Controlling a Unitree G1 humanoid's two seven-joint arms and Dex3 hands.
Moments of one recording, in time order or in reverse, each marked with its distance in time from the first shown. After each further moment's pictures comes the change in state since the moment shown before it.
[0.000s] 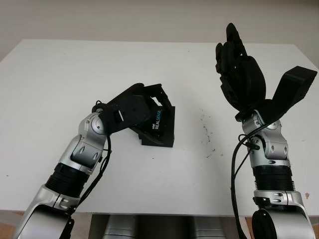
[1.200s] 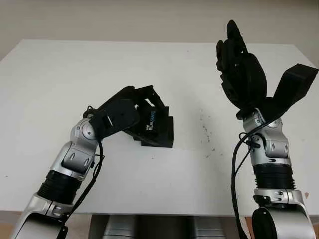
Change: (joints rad) left arm 0.068 0.025 0.048 0.017 -0.055 -0.091 0.042; right arm -0.012 -0.004 -0.003 -0.001 -0.003 0.002 0.006
